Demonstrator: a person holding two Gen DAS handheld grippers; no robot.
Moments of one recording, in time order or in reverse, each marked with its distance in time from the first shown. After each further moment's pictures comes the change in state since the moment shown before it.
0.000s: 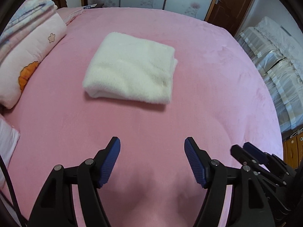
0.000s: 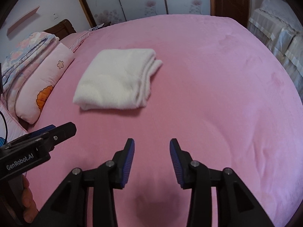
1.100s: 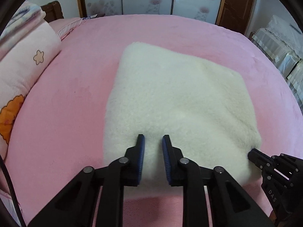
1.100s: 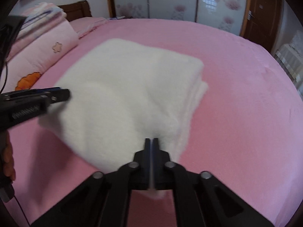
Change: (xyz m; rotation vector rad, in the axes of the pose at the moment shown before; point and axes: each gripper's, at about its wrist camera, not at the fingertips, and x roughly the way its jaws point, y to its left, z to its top) left arm 0.191 0.138 0.152 0.077 -0.095 0.051; right arm 0.207 0.075 0.101 -0.224 -0.041 -0.002
